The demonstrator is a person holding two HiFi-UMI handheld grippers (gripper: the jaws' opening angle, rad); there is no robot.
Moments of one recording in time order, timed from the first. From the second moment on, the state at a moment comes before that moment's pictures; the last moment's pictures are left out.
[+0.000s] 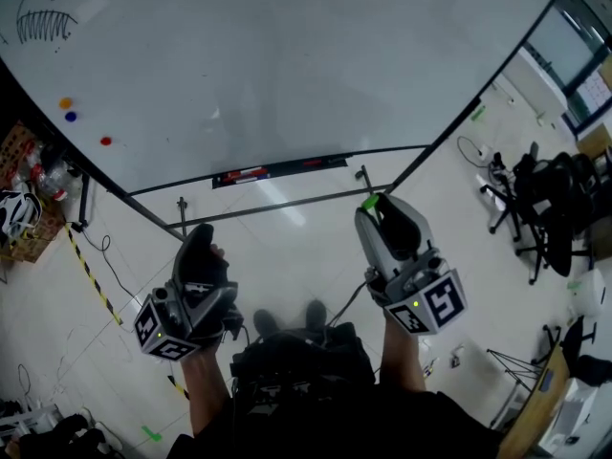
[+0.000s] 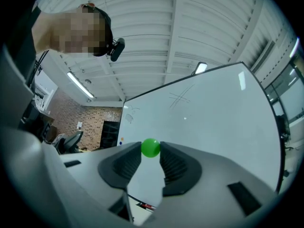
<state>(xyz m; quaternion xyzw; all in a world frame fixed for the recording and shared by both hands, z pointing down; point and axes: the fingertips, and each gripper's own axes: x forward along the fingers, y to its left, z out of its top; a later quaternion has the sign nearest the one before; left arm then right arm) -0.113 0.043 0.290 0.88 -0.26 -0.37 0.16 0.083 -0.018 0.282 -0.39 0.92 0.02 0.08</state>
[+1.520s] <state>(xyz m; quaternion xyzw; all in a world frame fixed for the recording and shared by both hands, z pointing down) -0.187 0.020 0.313 0.86 -0.28 -0.40 0.17 0.013 -0.075 0.309 -0.43 0.90 0.10 -0.02</state>
